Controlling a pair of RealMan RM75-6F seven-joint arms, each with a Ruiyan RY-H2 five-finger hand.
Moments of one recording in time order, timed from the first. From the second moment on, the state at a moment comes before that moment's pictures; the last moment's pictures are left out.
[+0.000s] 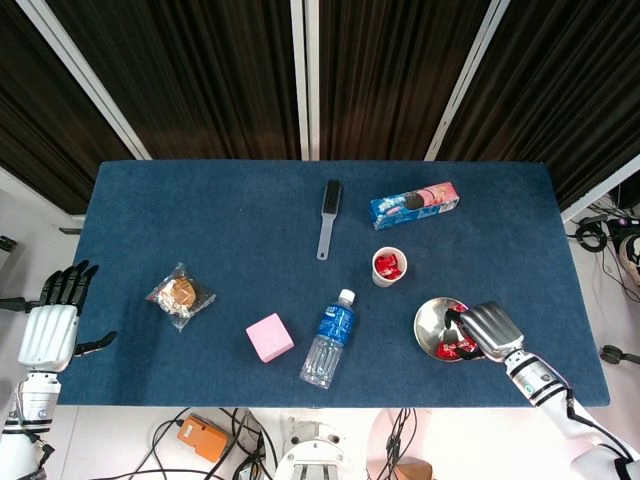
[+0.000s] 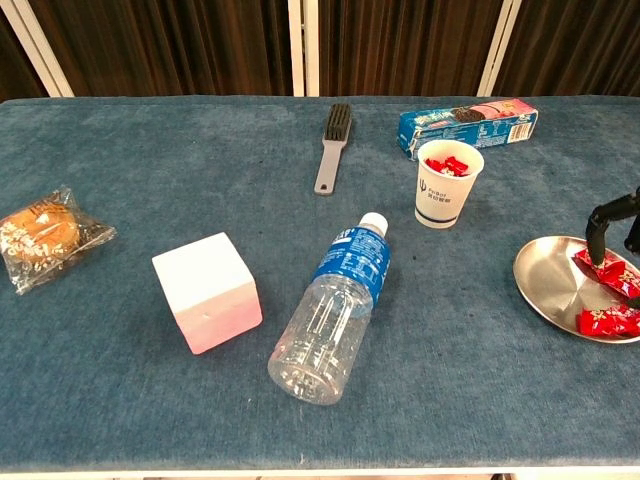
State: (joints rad) left arm -0.11 -1.26 -0.06 -1.53 1.47 1.47 0.04; right arm 0.47 -1.23 -0.11 -1.54 -1.55 1.07 0.01
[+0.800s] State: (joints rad) left arm -0.10 -1.26 -0.06 -1.51 1.46 1.47 0.03; right arm 0.46 -1.30 -0.08 -1.49 -1.48 0.97 -0.06
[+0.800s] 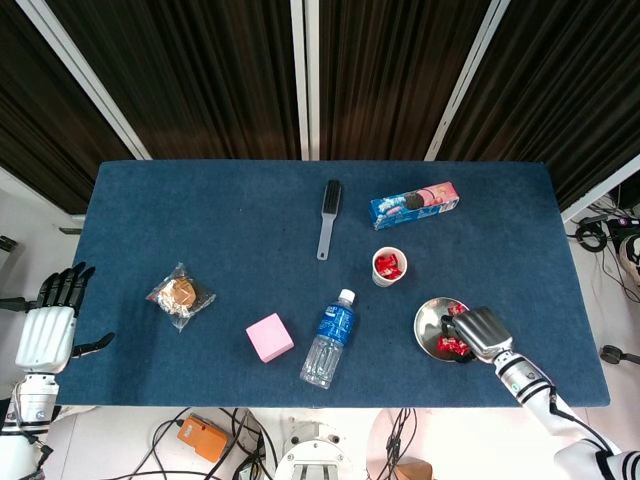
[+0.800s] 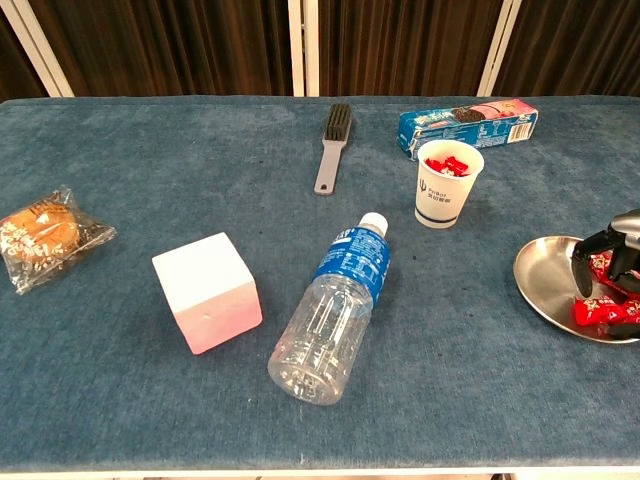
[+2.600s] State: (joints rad) left arm -0.10 -1.25 -0.06 -1.52 1.44 1.46 0.04; right arm 0.80 -1.38 0.22 -1.41 -1.19 0.75 -0.03
